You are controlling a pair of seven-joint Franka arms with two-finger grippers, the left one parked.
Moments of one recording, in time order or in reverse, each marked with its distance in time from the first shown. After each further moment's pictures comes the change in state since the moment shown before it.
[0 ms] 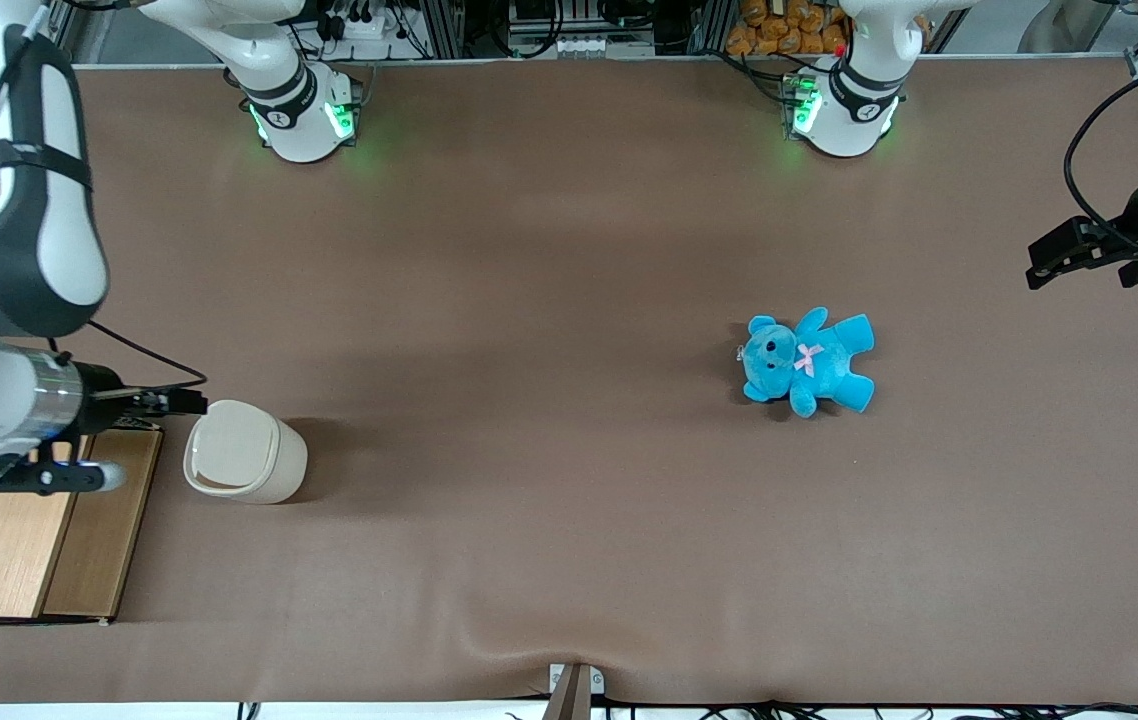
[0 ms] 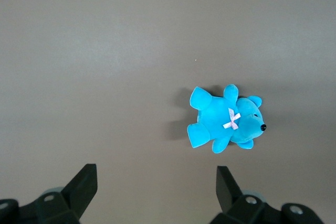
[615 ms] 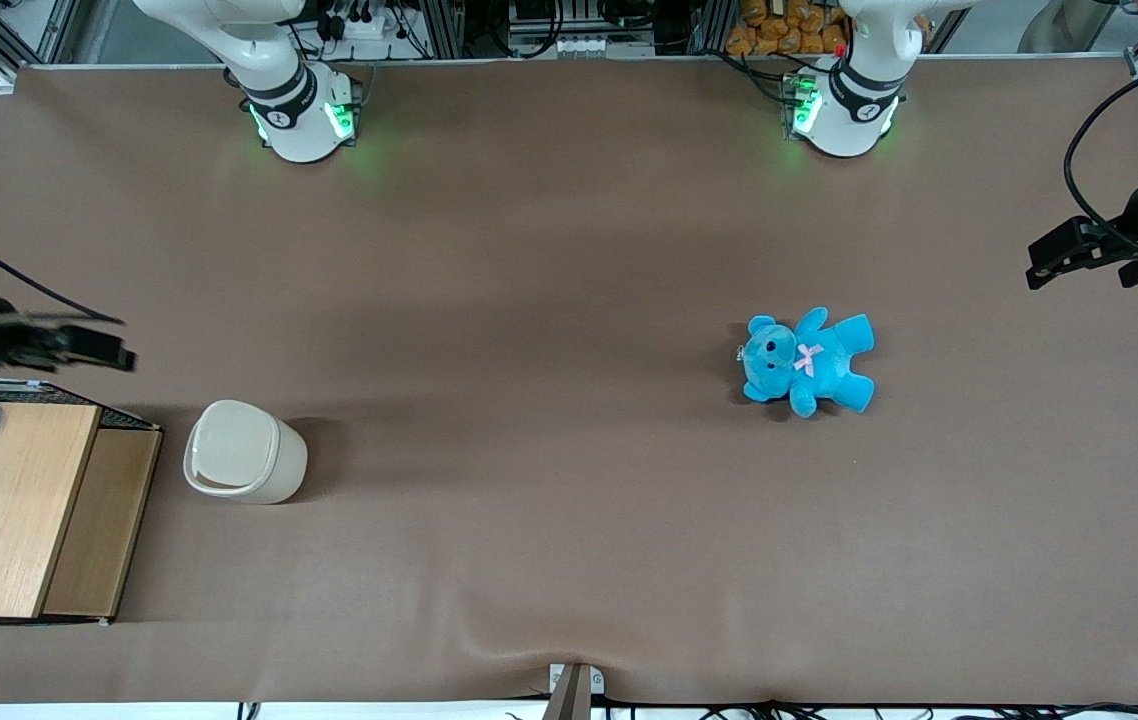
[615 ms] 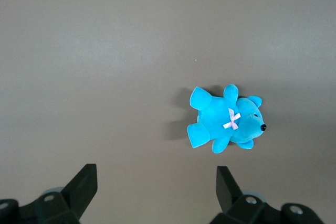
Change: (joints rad) arm -0.024 -0.169 -0.021 0.074 0.017 -0.134 0.004
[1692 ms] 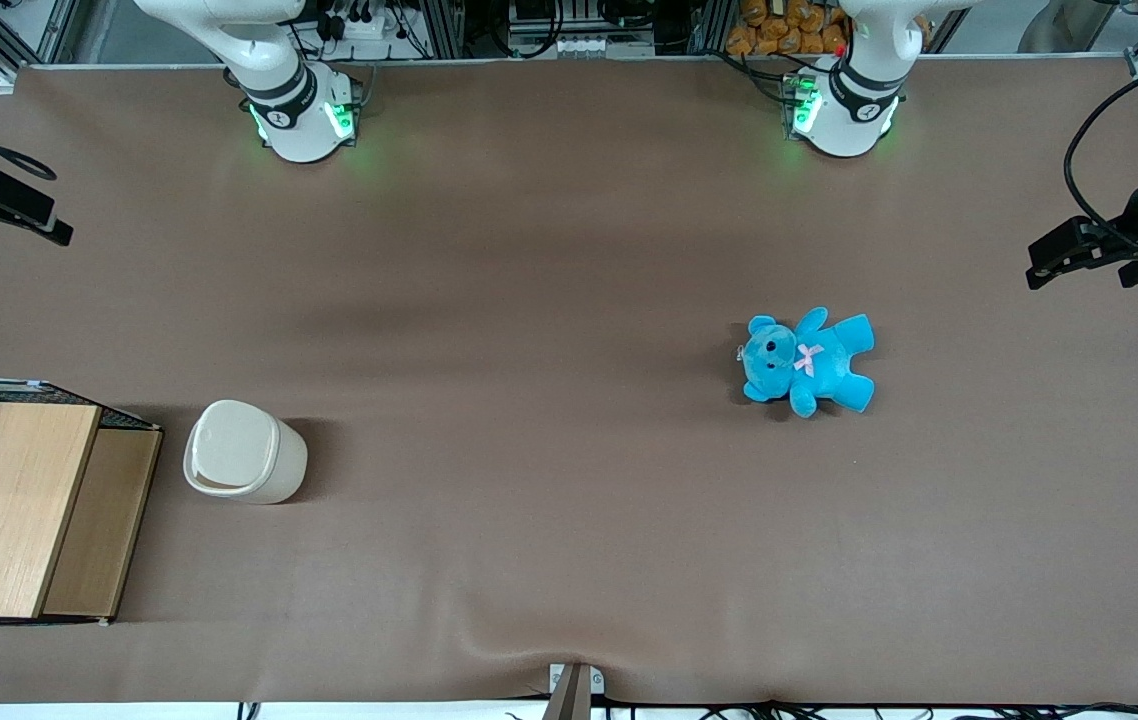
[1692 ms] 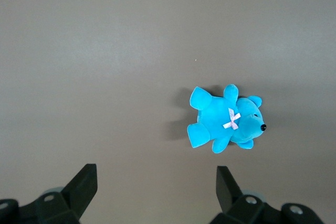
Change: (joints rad) arm -0.012 -0.370 -0.032 -0.379 -0.011 0.062 -0.001
